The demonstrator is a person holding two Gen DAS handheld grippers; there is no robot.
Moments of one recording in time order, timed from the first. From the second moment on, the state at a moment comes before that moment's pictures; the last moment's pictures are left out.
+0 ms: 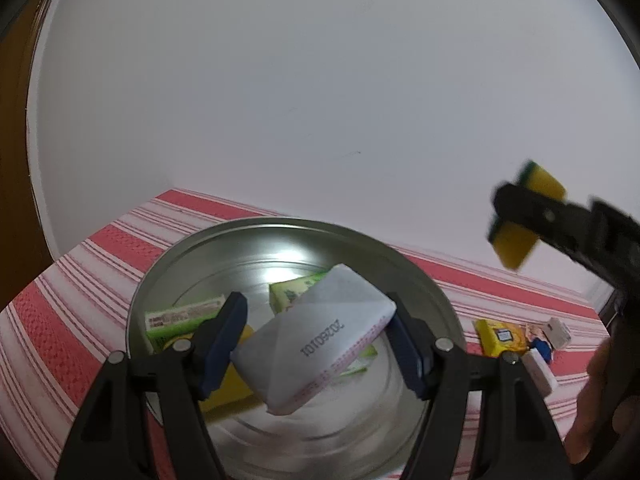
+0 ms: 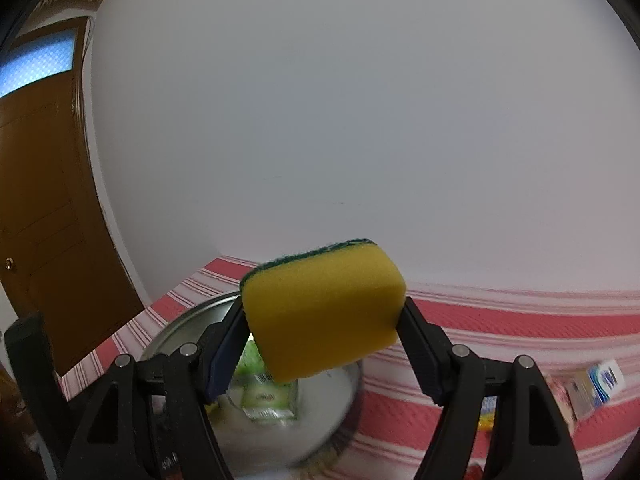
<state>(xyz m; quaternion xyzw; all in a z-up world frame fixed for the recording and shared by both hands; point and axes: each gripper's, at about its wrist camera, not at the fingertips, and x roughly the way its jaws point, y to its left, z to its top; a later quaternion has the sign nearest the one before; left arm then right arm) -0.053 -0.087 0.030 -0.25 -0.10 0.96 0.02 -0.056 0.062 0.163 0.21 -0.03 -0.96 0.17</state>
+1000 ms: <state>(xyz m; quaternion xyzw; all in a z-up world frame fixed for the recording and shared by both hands) -0.074 -0.096 0.007 -0.31 -0.11 0.95 -0.01 -0.170 -0.047 0.135 0.40 0.12 -0.89 0.20</state>
